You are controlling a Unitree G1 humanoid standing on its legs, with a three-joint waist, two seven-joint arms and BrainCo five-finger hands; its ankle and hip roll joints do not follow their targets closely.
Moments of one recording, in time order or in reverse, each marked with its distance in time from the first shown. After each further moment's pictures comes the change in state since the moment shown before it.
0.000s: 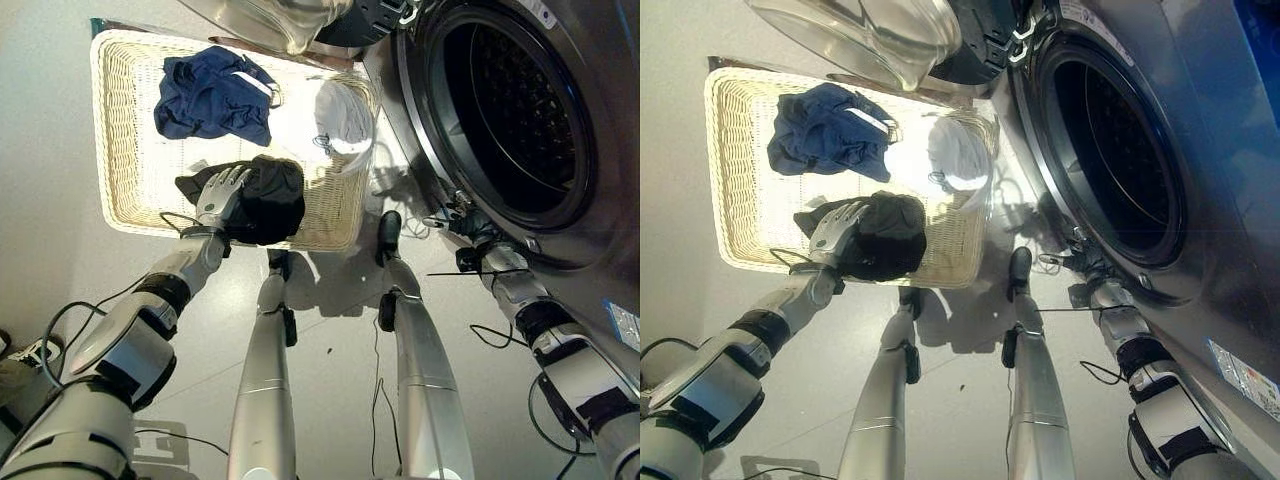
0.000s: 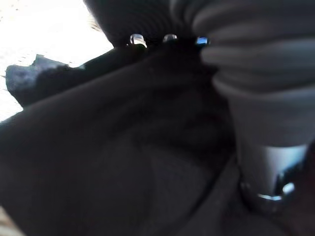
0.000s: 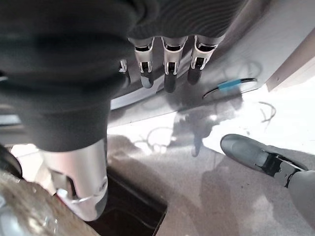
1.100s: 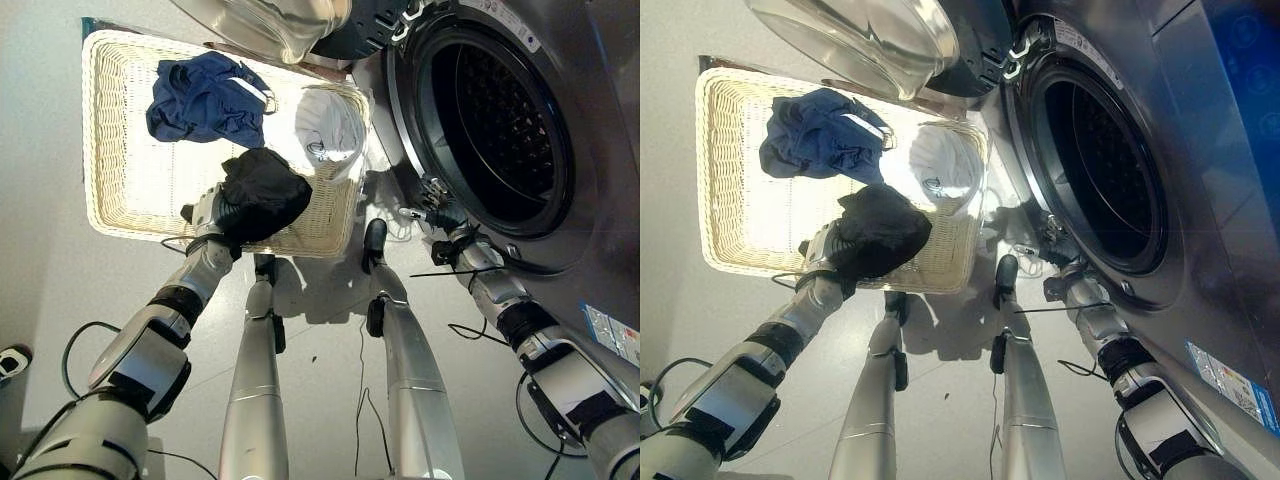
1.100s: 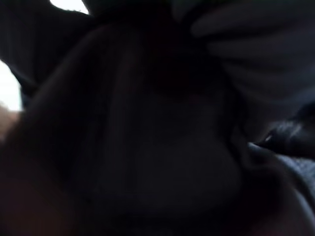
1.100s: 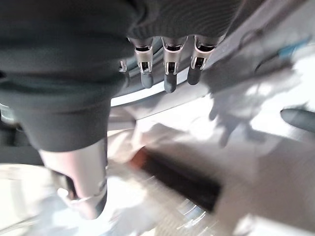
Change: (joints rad) left arm 0.153 -0.081 0.268 -0.191 -0.437 -0.121 0.086; right arm 0.084 0.063 0.007 -0.337 0.158 -0.023 -0.042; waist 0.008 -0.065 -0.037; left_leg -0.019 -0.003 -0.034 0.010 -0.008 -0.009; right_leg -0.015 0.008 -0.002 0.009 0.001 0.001
